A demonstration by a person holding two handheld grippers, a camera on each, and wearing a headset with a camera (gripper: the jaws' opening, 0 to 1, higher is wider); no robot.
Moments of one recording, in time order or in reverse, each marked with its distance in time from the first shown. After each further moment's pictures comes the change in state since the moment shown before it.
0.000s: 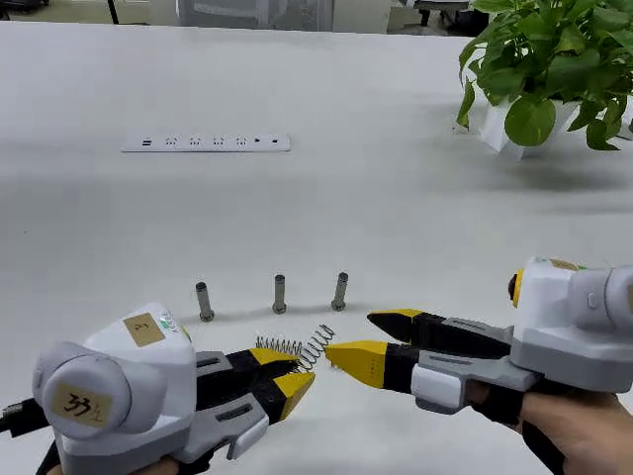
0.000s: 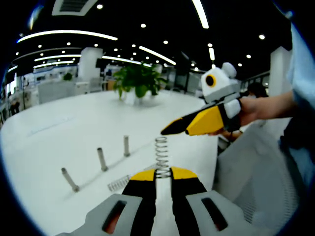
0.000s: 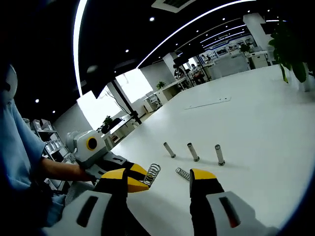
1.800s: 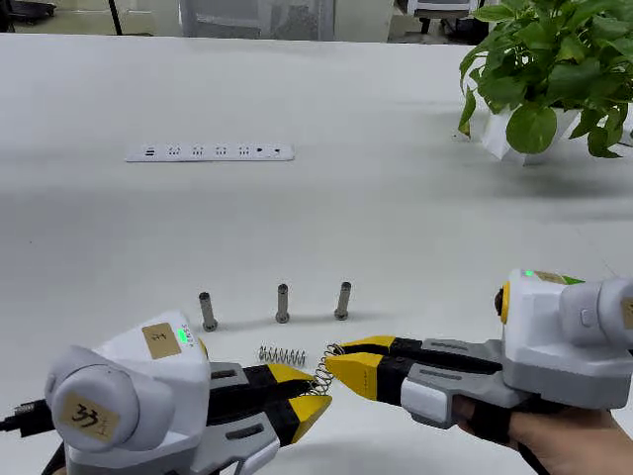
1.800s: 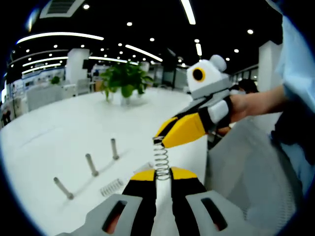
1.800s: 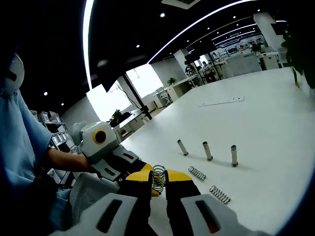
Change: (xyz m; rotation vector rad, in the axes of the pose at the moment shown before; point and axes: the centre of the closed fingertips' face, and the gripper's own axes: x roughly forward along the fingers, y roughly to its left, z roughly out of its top) left arm 0.003 -0.018 0.003 0.064 0.032 -0.098; right arm 0.007 0.027 -0.005 -0.081 0.044 0.072
